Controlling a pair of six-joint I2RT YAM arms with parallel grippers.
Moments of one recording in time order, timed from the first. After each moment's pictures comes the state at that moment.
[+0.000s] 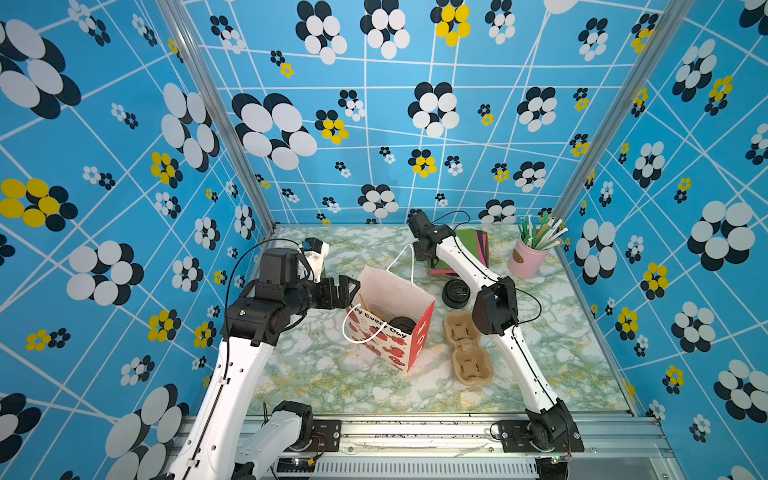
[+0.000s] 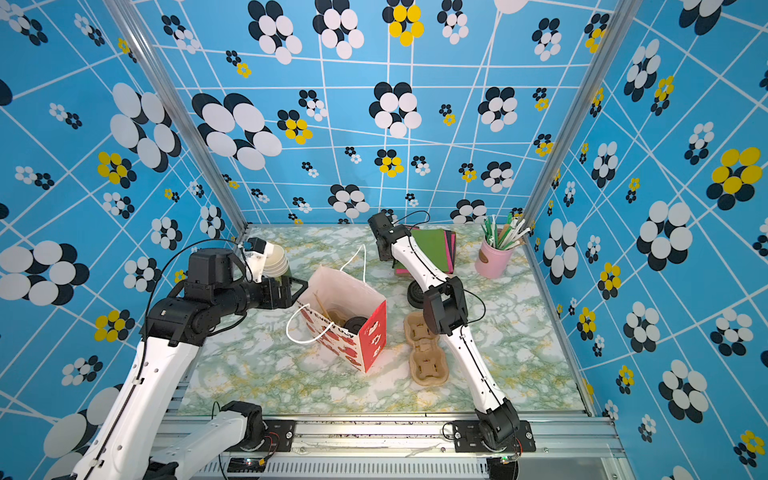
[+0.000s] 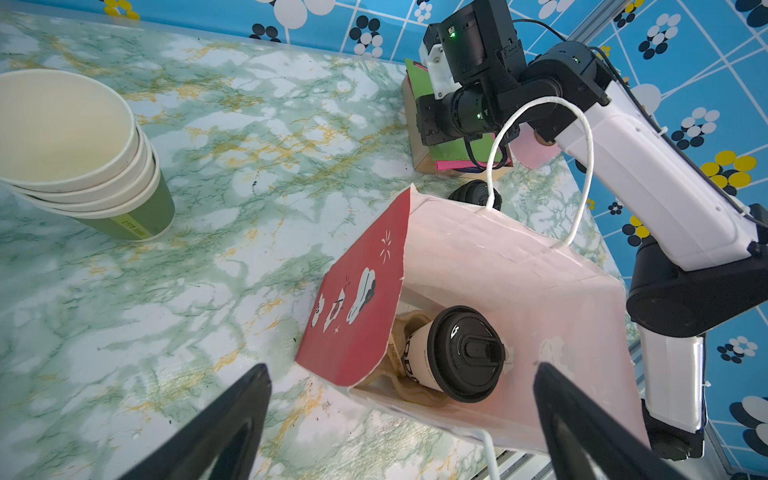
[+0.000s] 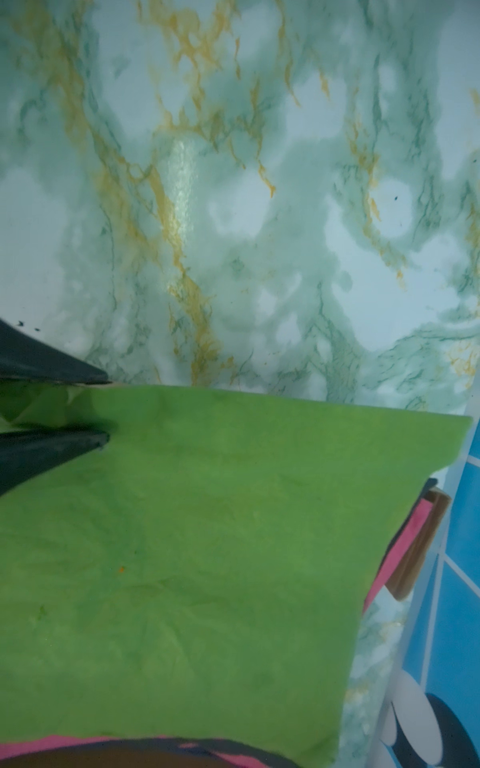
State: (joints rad) left arm -0.17 1.00 1.25 -0.92 0.40 -0.24; right arm 0.52 2.65 2.60 -1.03 0.42 0.25
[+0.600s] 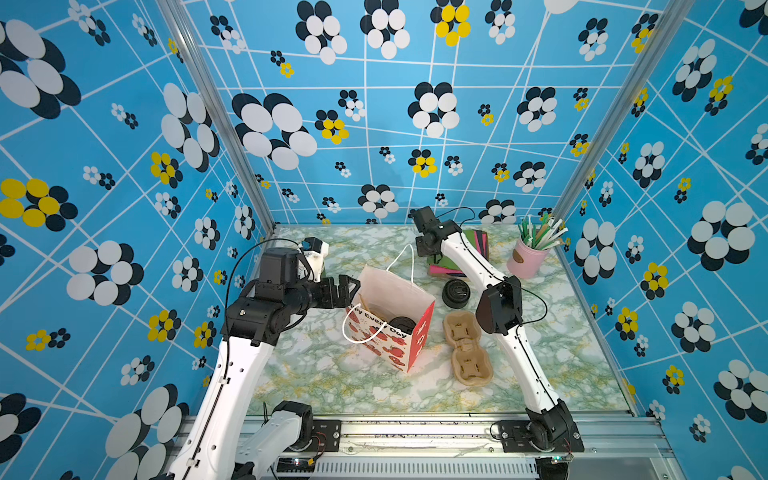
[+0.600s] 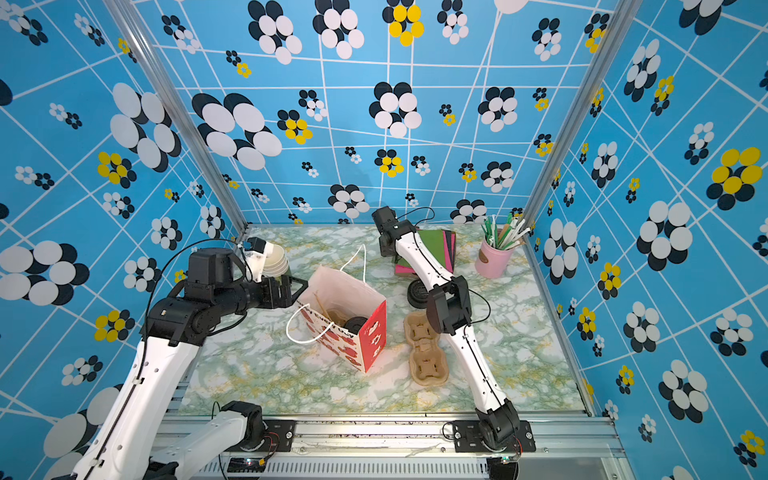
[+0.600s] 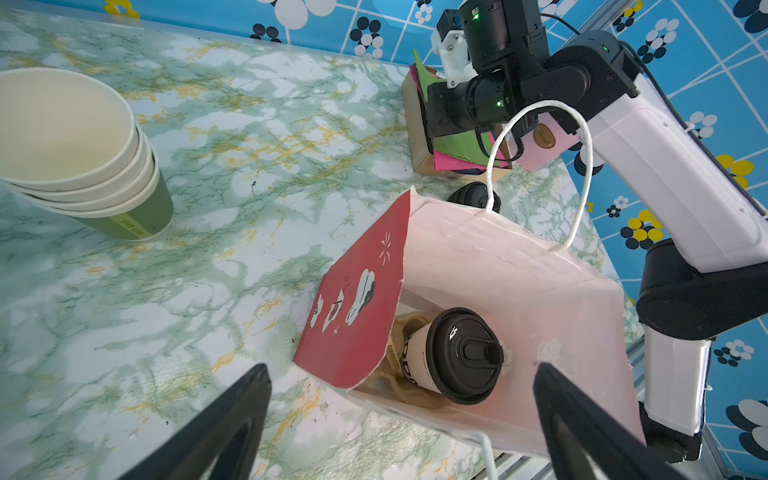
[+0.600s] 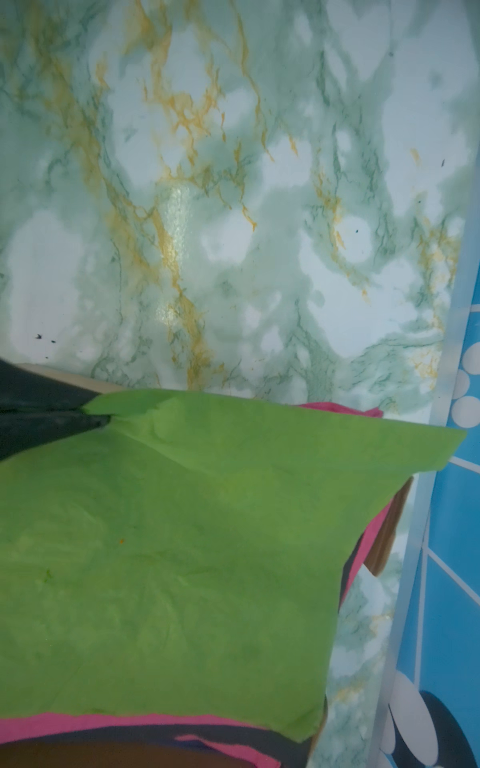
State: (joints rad) left arm -0.17 1.00 1.25 -0.92 0.40 -0.24; right arm 0.50 2.60 2.61 -1.03 0.34 0.27
